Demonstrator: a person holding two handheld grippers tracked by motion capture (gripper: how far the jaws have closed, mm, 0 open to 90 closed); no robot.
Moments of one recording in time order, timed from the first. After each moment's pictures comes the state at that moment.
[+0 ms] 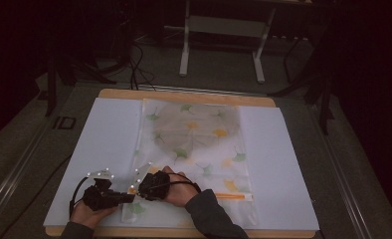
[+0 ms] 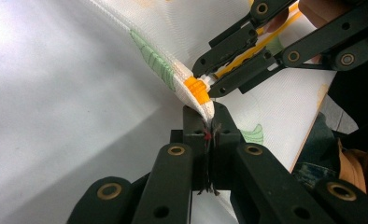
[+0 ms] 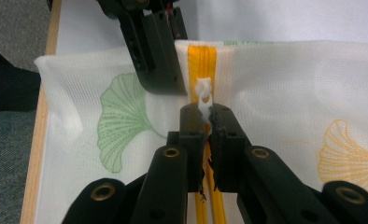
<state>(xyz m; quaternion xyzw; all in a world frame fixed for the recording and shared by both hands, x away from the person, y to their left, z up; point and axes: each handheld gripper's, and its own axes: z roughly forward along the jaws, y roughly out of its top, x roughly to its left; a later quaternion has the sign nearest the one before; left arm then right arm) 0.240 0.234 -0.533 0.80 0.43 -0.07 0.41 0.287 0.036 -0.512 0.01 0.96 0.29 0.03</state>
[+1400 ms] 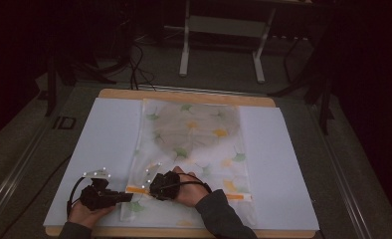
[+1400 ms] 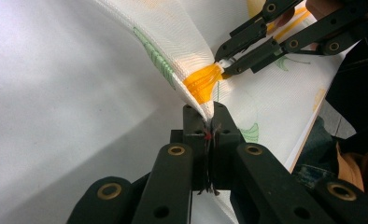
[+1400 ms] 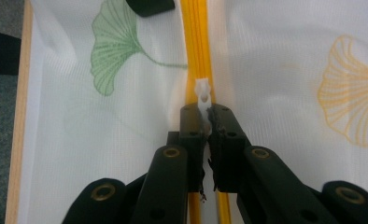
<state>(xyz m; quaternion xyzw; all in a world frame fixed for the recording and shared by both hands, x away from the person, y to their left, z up) 0.240 0.241 -0.532 0.79 0.44 -0.07 0.42 0.289 0.009 -0.515 0.02 0.96 0.26 0.04</state>
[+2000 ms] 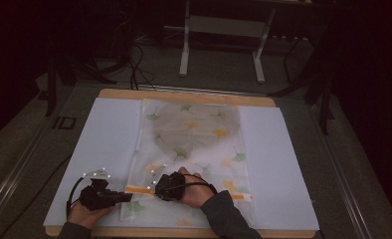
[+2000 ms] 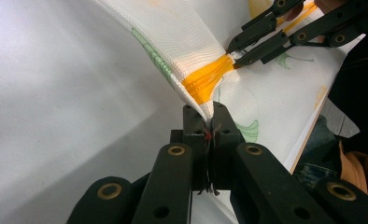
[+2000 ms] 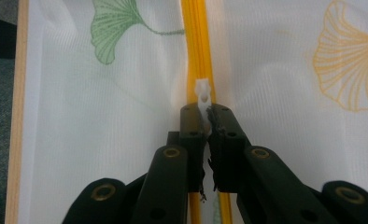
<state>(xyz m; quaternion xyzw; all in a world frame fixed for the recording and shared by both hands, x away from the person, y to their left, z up) 0.238 0.241 -0.532 0.80 0.43 -0.06 0.42 0.287 -0.005 -0.513 0.02 0.97 0.25 0.05</state>
